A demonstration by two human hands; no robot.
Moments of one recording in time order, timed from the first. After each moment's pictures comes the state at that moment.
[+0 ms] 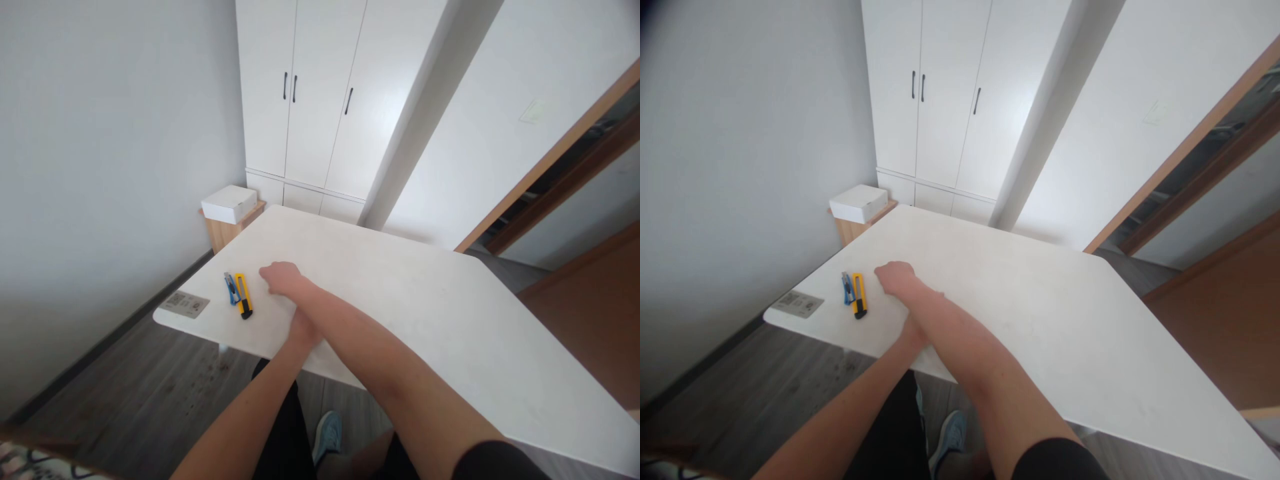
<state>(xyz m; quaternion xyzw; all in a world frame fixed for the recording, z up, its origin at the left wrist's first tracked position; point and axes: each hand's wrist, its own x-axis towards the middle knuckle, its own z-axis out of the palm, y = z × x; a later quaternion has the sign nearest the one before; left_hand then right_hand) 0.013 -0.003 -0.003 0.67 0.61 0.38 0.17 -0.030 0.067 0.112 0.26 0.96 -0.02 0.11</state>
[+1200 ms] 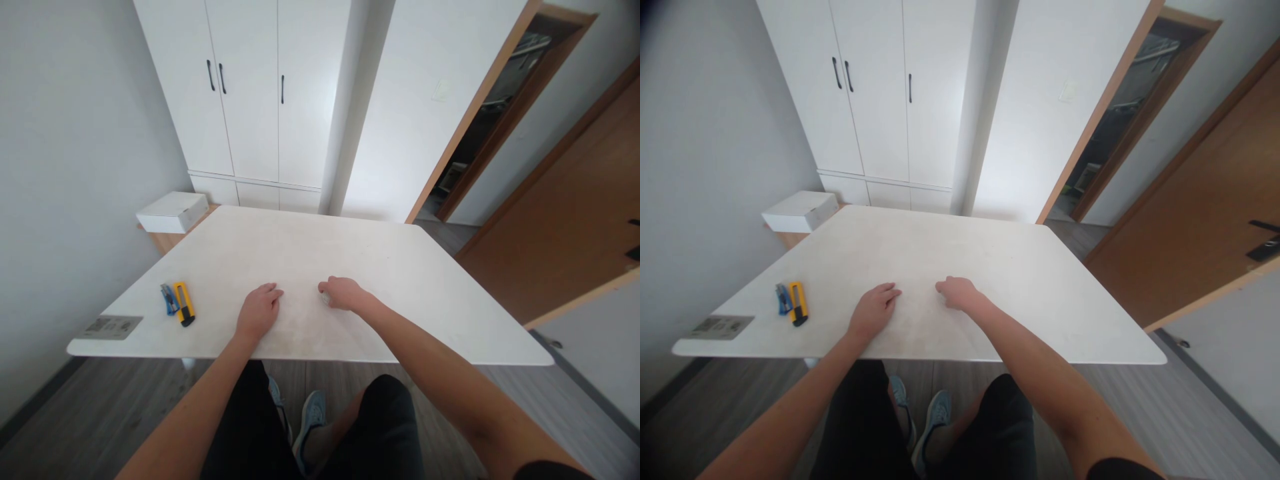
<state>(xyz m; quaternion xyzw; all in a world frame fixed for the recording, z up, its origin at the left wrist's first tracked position) 0.009 -0.001 0.004 0.75 0.61 0.25 -0.02 0.259 0.060 0.090 0.44 0.88 -0.03 0.17</state>
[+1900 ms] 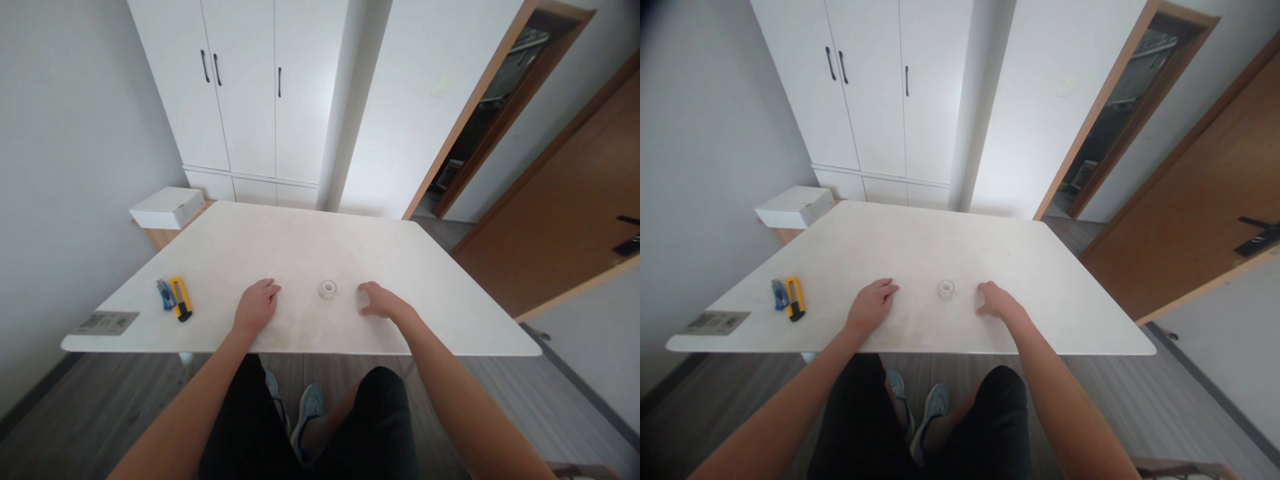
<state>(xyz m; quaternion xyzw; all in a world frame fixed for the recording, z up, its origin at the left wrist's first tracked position) 0.010 -0.002 0.007 0.75 0.62 0.24 -0.01 0.358 0.033 0.085 0.62 0.76 -0.18 0.12</state>
